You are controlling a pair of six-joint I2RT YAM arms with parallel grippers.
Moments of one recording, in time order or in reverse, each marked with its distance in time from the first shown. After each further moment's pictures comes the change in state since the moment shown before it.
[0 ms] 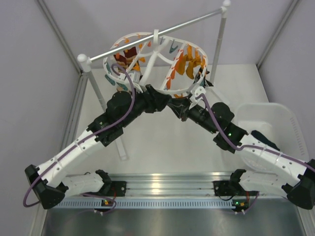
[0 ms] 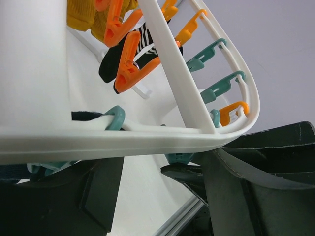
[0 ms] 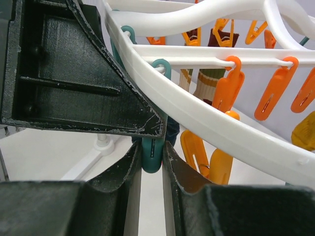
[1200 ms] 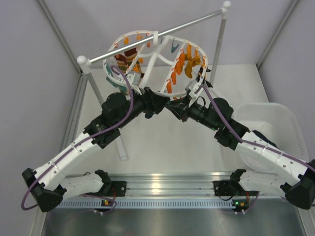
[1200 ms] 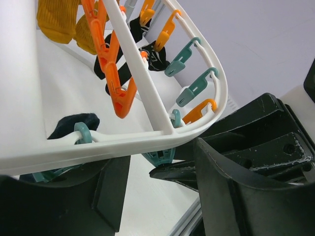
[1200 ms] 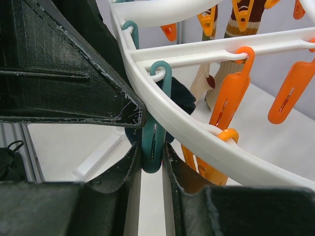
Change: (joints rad) left arm 0.006 -0.050 -0.037 0.055 0.076 0.125; right arm -0.036 0.016 0.062 -0.135 -0.097 0.091
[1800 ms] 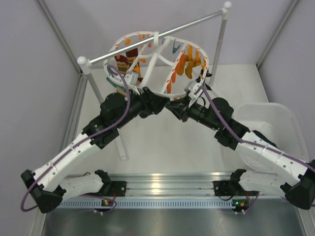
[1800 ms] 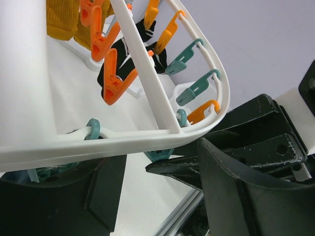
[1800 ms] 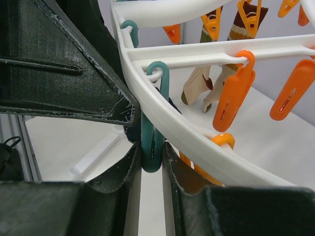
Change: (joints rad) left arm 0.008 -0.015 0.000 -0.024 0.019 -0.056; right arm -0.006 -0.001 0.000 -0.002 -0.020 -0.028
